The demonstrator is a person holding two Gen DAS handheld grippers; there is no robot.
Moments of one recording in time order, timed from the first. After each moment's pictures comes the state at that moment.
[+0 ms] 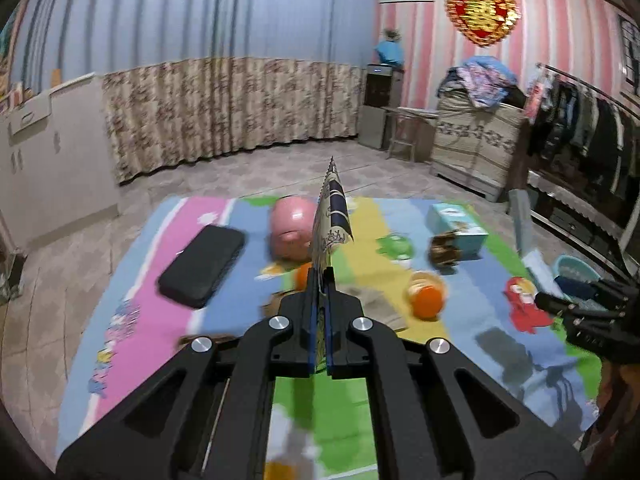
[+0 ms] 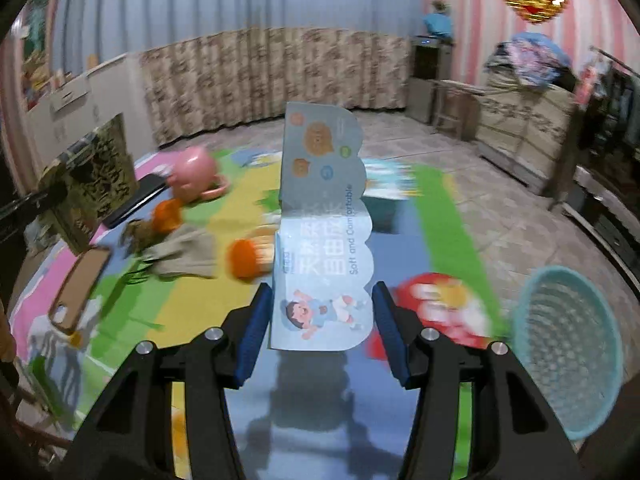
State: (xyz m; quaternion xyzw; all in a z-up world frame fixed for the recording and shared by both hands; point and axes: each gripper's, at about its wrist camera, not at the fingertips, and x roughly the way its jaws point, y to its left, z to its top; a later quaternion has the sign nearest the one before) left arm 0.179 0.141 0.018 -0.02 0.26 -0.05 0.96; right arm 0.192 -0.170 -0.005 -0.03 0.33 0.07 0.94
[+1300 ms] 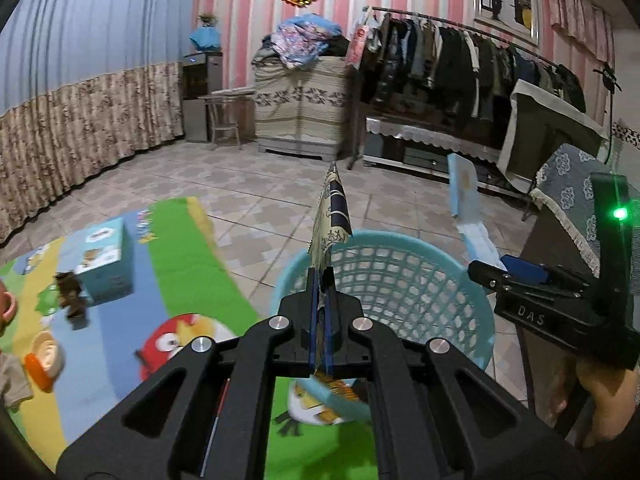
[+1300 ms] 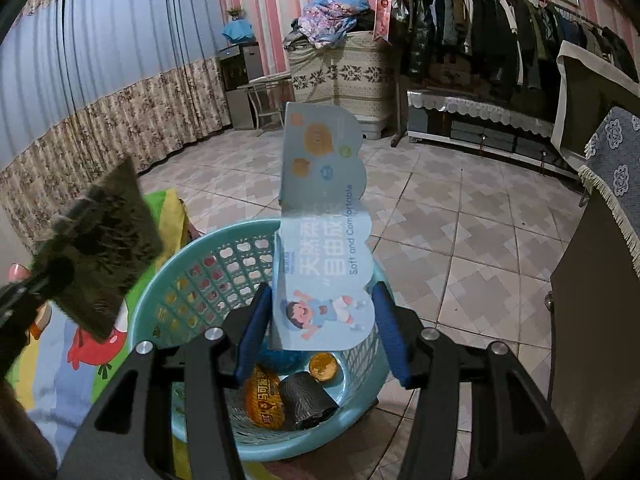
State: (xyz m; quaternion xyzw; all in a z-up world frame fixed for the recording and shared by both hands) left arm 0.183 -0.258 -0.010 0.06 0.28 -0.32 0.91; right arm 0.146 -0.486 -0.042 0.13 0.31 -0.19 0.92
